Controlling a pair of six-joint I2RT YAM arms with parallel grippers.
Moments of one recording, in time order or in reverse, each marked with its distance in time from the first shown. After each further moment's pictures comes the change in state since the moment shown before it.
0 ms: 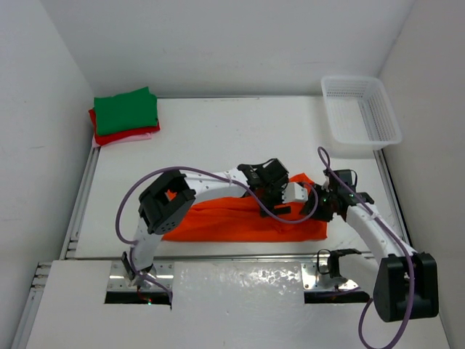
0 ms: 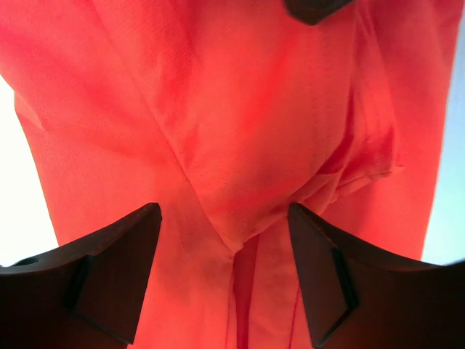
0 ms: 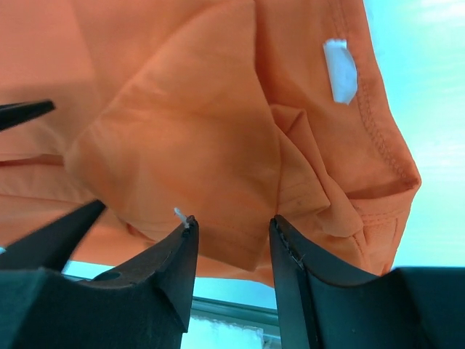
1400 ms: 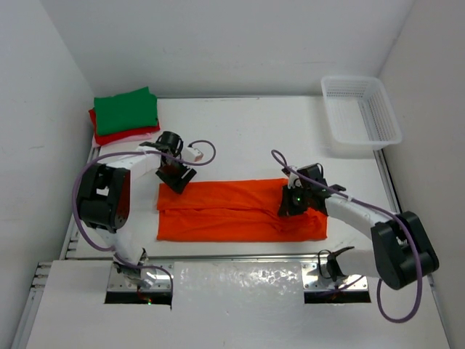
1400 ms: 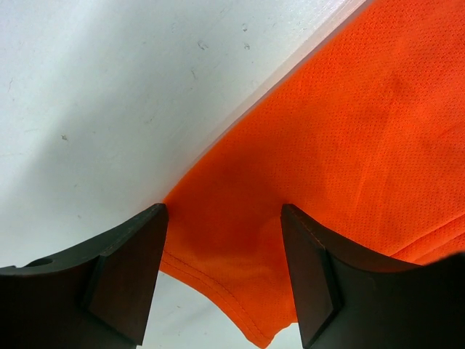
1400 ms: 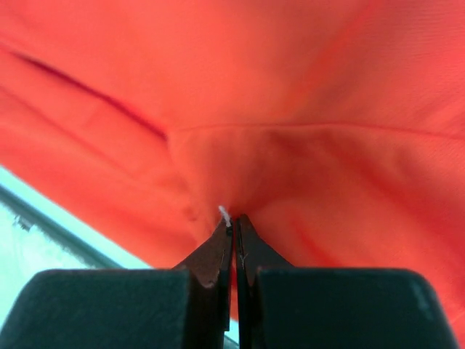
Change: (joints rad) left arm 0.783 -0.334 -0.452 -0.169 -0.122 -0.015; right arm 0.296 0.281 0.043 0.282 -0.123 -0.189
